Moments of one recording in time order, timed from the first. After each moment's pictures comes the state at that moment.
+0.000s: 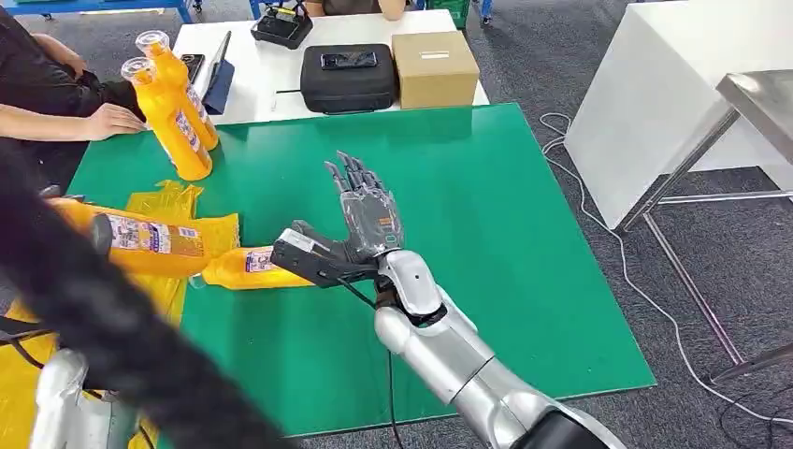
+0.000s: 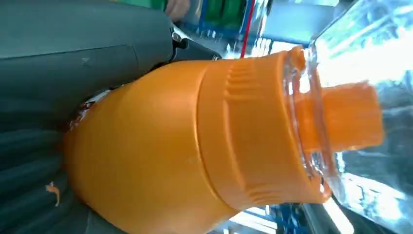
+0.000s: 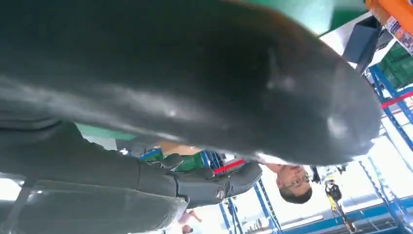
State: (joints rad) left arm -0.29 -0.01 0.03 -1.48 0.34 0.23 -0.42; right arm -0.57 0.21 0.62 -1.07 0.98 -0.35 0.19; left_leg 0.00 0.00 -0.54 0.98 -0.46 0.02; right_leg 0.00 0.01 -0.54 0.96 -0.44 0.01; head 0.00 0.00
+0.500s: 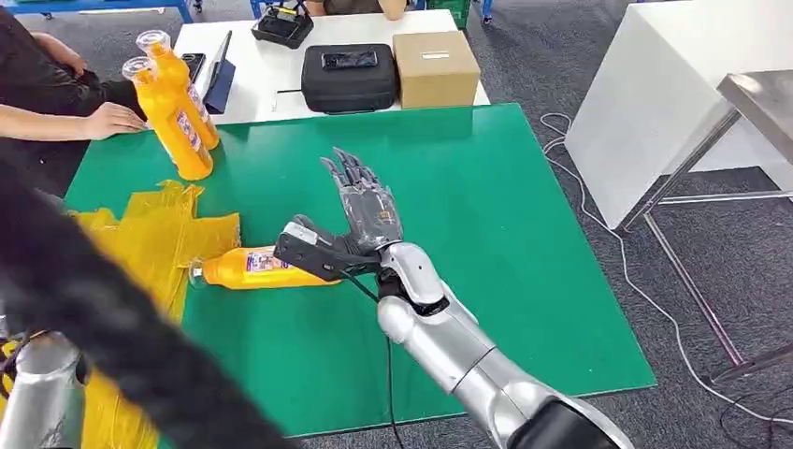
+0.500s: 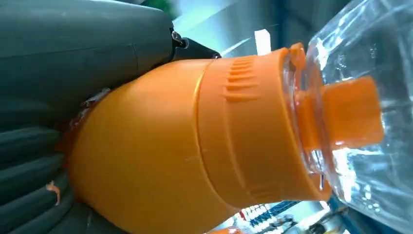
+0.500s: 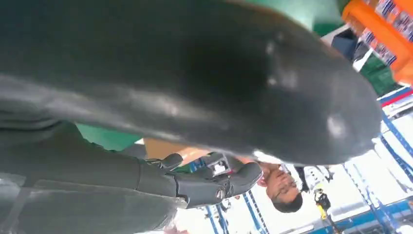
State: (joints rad) left arm -0.40 0.11 0.09 -1.19 -0.44 0.69 -0.61; right arm -0.61 0.21 0.62 -1.02 0.87 -0.36 0.11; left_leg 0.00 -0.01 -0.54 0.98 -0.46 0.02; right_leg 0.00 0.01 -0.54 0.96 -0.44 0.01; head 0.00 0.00
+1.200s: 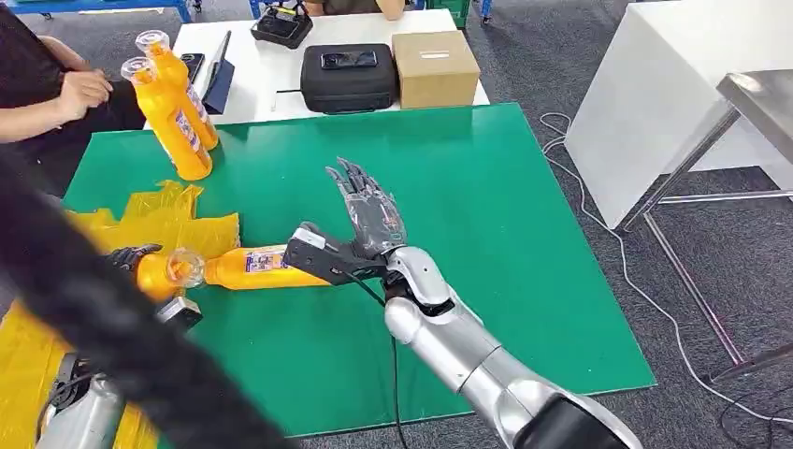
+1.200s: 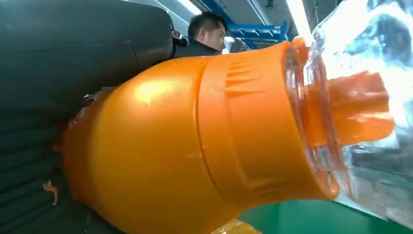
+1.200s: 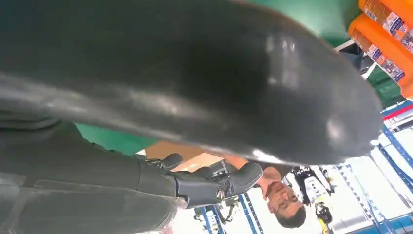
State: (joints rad) left arm -0.40 0.07 0.13 -0.86 -1.03 0.70 -0.60; right arm -0.61 0.17 0.65 -1.00 0.80 -0.36 0.09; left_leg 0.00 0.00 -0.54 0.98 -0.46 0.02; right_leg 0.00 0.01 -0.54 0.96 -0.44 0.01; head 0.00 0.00
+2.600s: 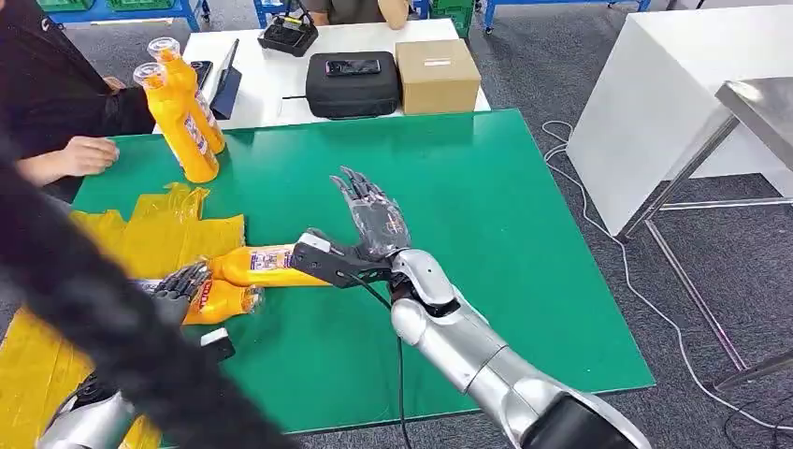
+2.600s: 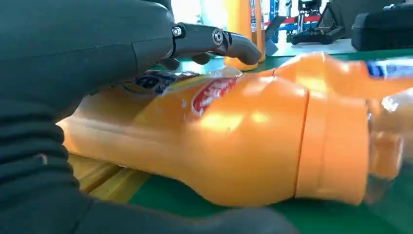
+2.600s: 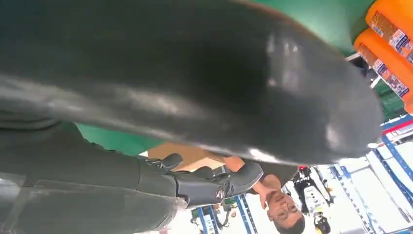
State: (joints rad) left arm -0.50 0.15 -0.22 -0.48 -1.04 0.49 -0.49; right arm -0.61 0.14 0.69 -1.00 0.78 -0.31 0.12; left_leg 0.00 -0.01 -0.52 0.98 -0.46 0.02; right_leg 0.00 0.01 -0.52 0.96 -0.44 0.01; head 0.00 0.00
